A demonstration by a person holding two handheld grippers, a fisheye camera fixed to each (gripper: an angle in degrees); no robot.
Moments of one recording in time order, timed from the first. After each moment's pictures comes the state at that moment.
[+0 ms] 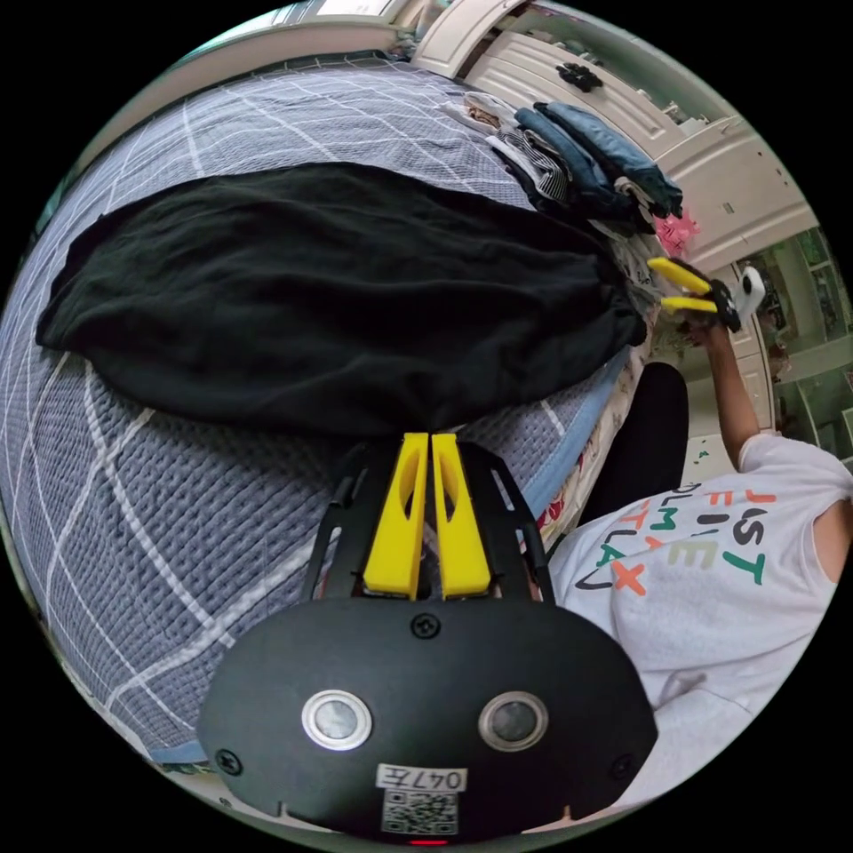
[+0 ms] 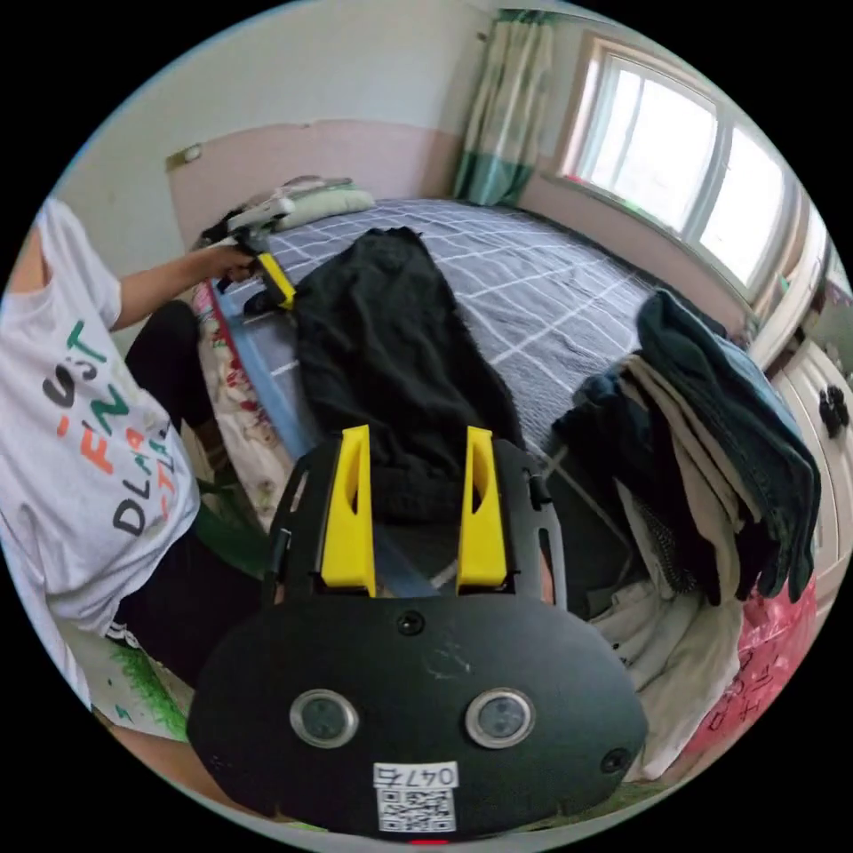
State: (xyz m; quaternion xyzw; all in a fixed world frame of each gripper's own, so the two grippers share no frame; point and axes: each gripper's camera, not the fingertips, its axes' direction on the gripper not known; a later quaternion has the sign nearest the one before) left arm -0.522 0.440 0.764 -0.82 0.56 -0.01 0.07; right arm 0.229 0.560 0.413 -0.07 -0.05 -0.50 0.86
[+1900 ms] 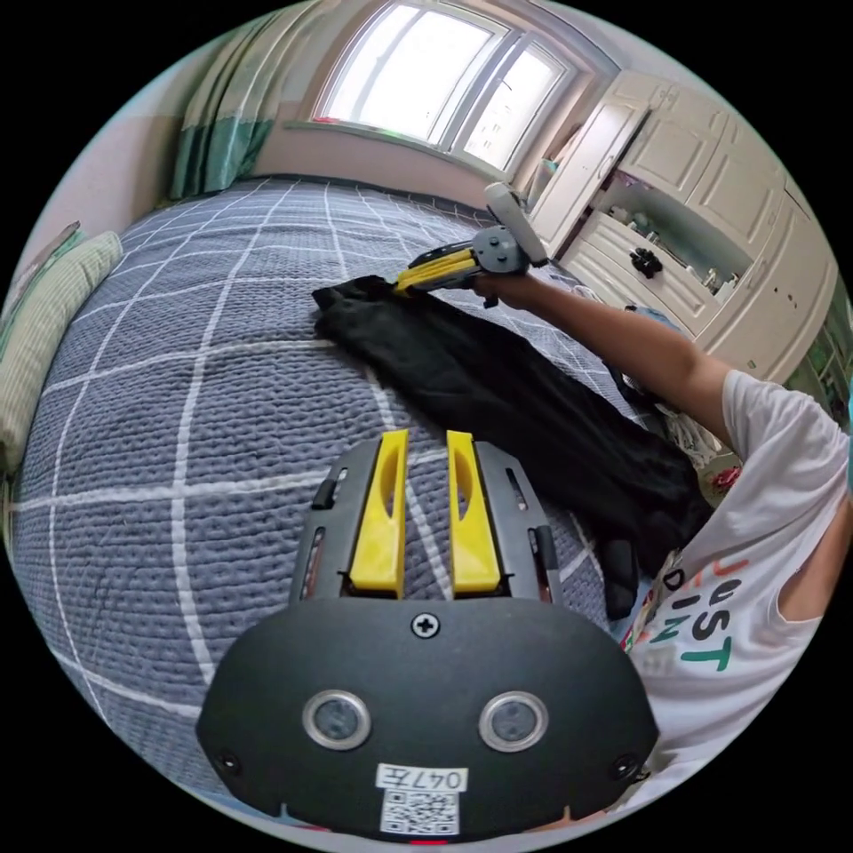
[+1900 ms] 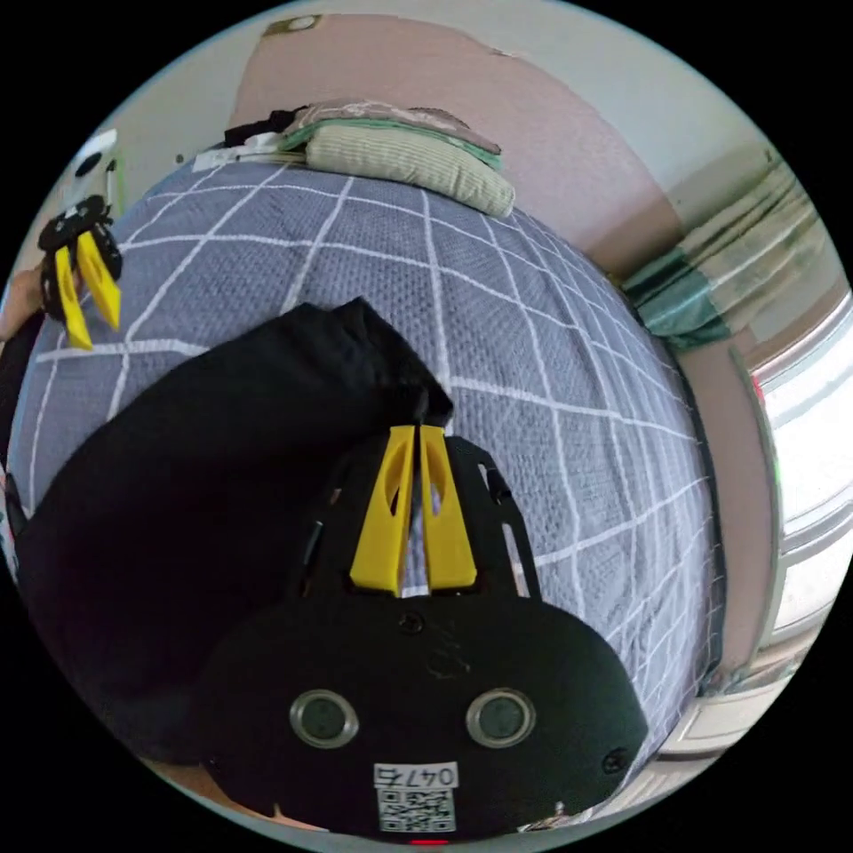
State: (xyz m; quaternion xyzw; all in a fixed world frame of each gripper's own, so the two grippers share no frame) left arm -0.731 0.537 0.916 -0.83 0.43 -0.13 0.33; right arm -0.381 0.292 0.810 -0.07 -0.12 -0.76 0.63
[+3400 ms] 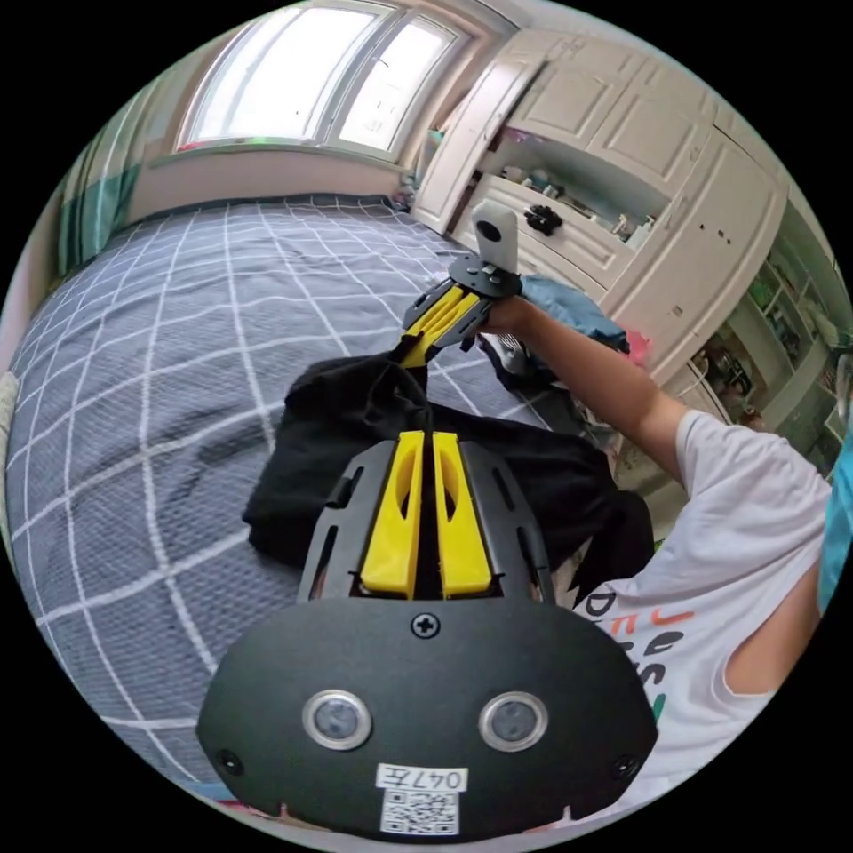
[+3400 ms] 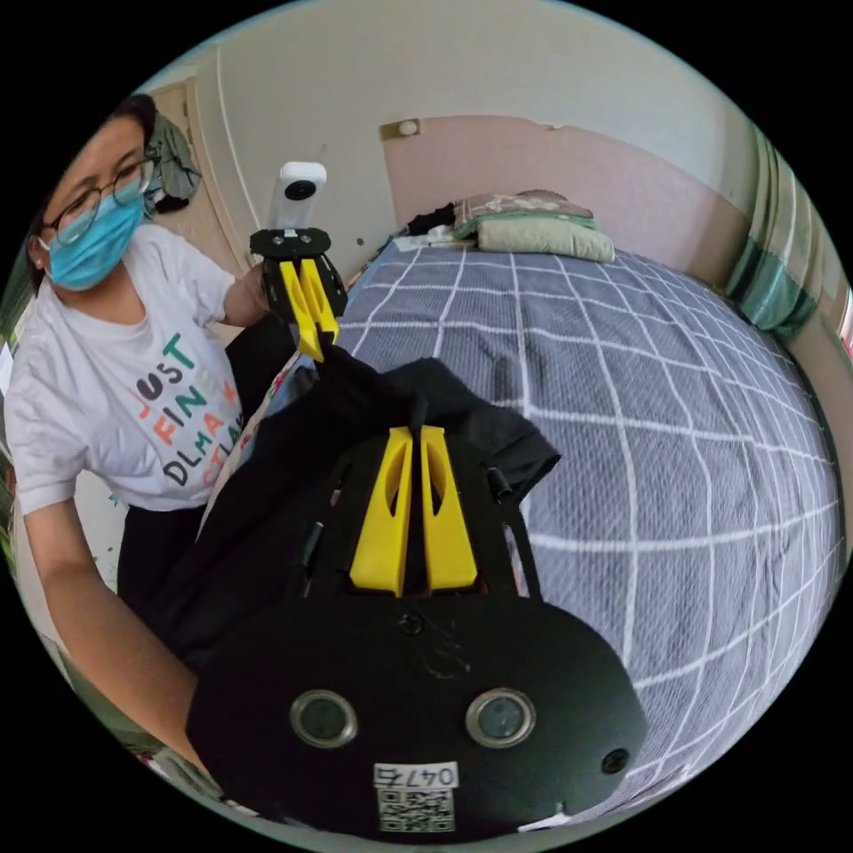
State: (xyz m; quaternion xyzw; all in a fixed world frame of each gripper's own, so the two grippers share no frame) left arm -0.502 0.411 0.839 -0.78 0.54 -0.16 0.27; right arm -0.159 0.162 0.693 -0.18 -0.37 -0.71 0.57
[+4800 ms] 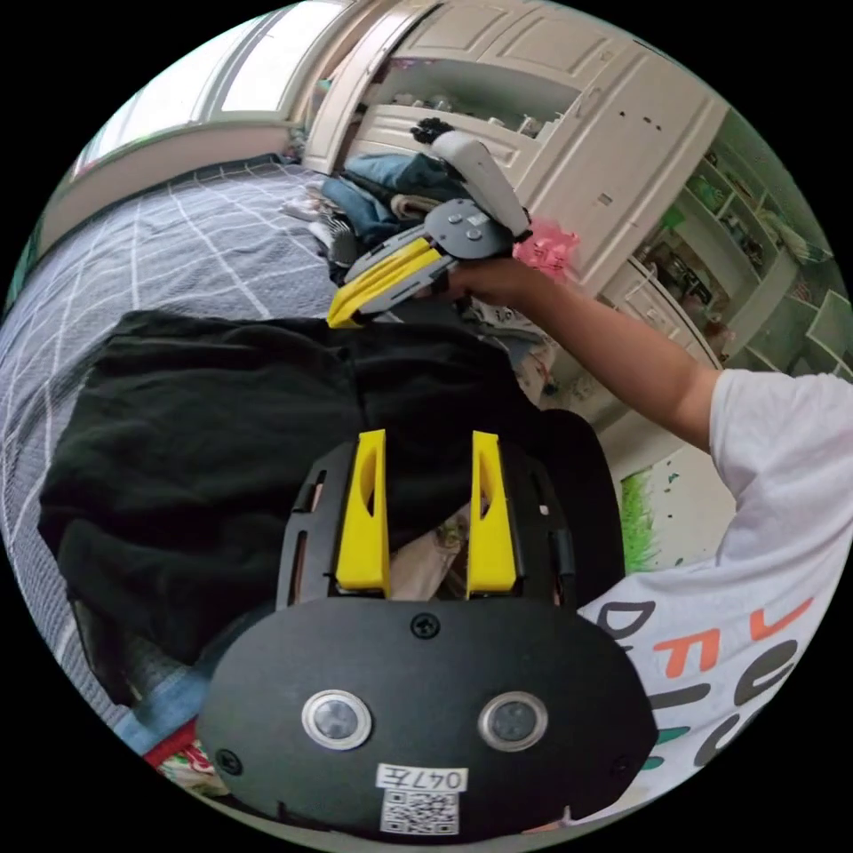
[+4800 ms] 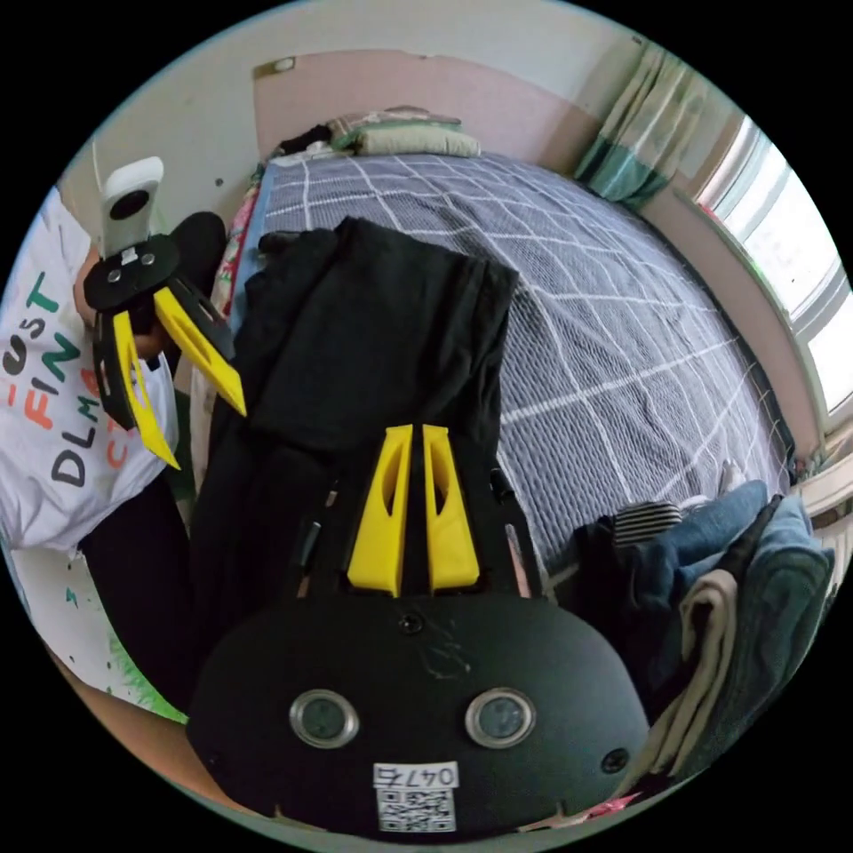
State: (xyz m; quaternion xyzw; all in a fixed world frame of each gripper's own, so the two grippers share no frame) left arm -0.395 0.196 0.513 -0.74 0.63 -0.16 0.19; right arm 0.156 0.436 0.533 -0.17 -0.07 -0.66 0.72
